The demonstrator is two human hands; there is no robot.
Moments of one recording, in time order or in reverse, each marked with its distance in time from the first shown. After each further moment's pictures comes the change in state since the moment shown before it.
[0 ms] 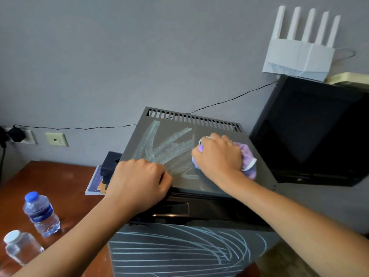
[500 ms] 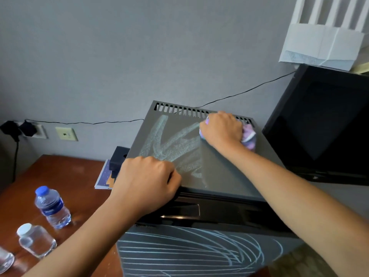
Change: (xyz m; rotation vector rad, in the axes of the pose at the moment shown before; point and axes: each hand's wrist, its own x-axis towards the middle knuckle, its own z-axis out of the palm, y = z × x) left_hand 0.001 -0.002 0.002 0.001 -0.008 0.008; right_hand 0.088 -0.002 0.035 0.039 -0.023 0.117
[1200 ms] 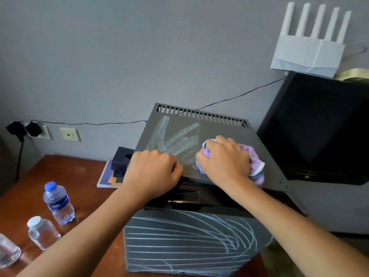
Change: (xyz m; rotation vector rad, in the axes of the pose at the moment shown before) left_hand -0.003 0.001 0.000 0.007 0.047 0.000; right_hand -0.127 -0.001 -0.041 0.010 0.070 -0.118
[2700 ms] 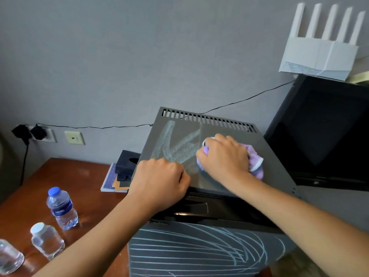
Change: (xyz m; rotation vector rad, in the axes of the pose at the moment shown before) left_hand 0.002 -0.001 0.004 -0.044 0.002 0.002; right_hand 0.033 -0.013 0.008 -0.046 -0.037 -0.060
